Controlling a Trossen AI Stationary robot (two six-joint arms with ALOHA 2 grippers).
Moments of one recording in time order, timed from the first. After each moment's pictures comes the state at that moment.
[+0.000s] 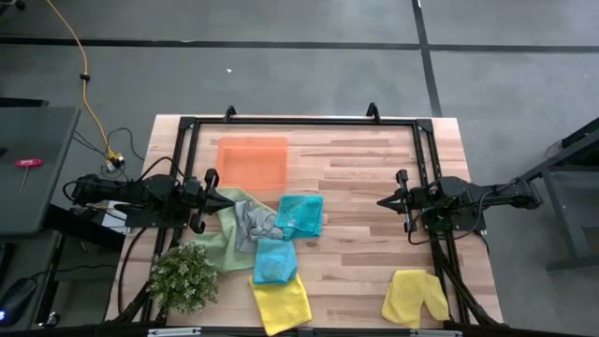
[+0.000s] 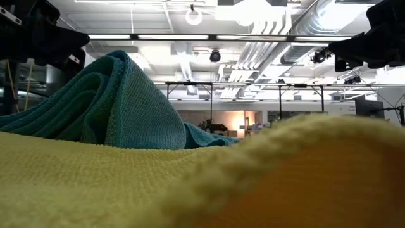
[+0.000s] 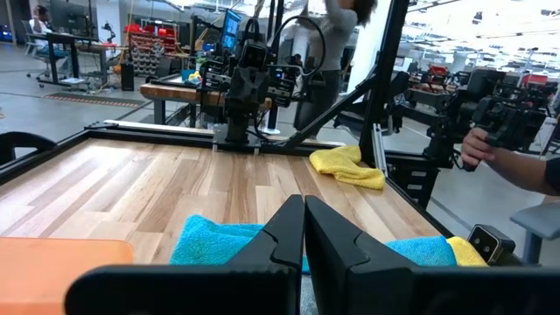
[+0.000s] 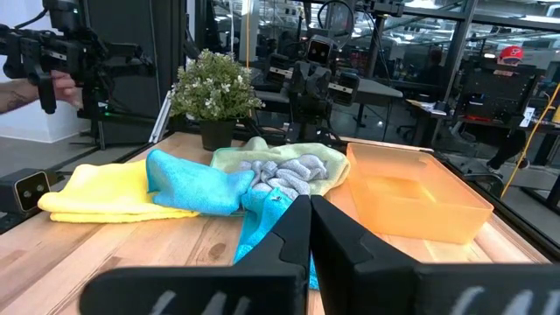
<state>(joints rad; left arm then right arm) -0.01 0.00 0.01 0.01 -0.01 -0.13 0.11 0.01 0.01 0.01 0.00 -0.13</state>
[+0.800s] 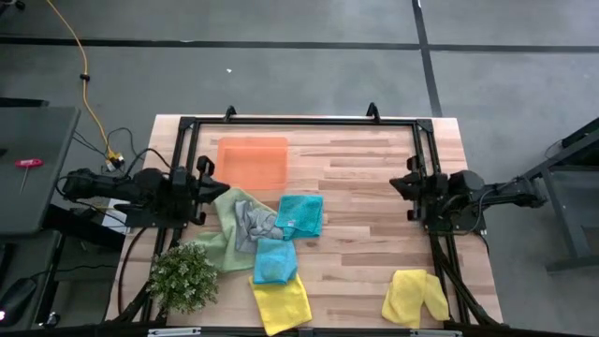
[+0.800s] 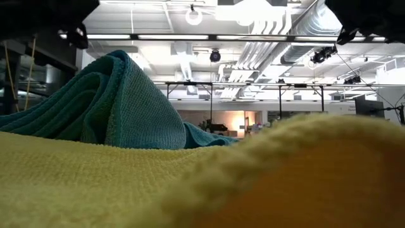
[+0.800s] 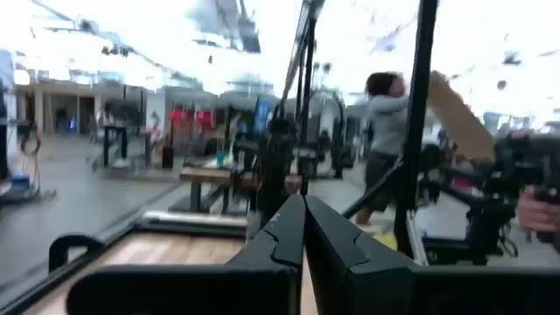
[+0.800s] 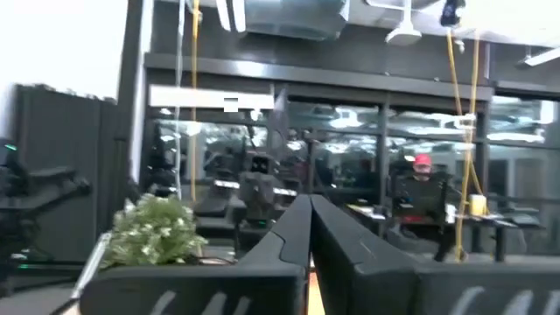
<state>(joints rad) -0.01 0.24 0.12 0.34 -0.13 -0.04 0.09 0.11 0.04 0.48 0.15 -0.15</state>
